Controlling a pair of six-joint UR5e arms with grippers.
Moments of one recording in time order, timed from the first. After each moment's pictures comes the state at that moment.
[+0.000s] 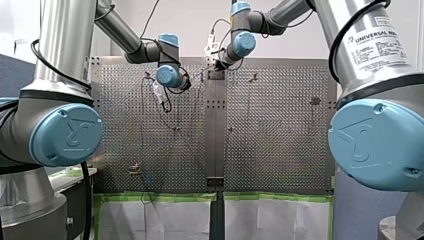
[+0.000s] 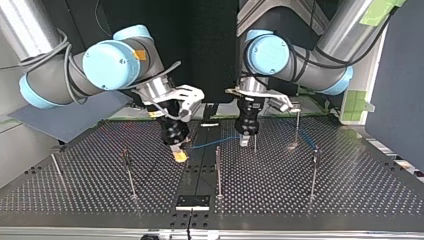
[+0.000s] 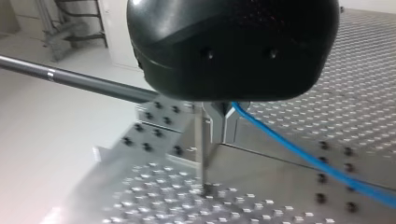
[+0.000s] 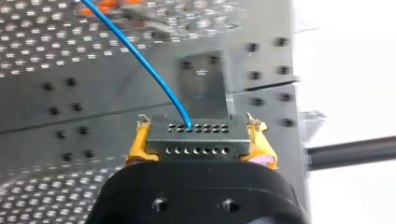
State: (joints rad) left arm -0.32 -1.69 -1.78 -2.71 -1.77 -1.92; right arm 2.27 -1.22 1.20 0.04 1.56 1.79
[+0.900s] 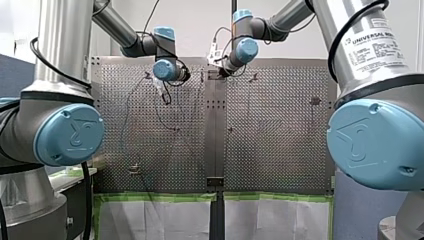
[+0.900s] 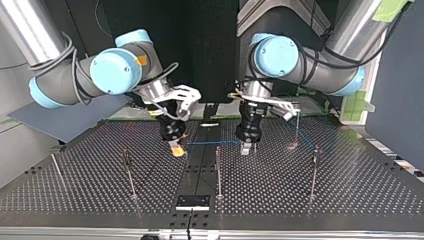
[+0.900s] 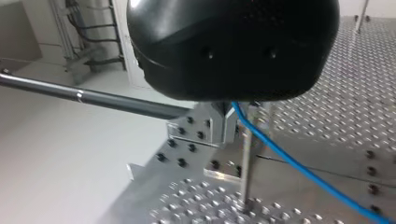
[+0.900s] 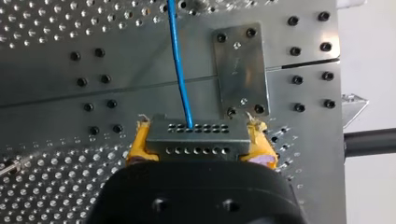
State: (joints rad) left arm -0.30 -1.68 -1.76 -2.69 -1.70 -1.91; right arm 2.24 -1.19 1.24 0.03 1.56 1.76
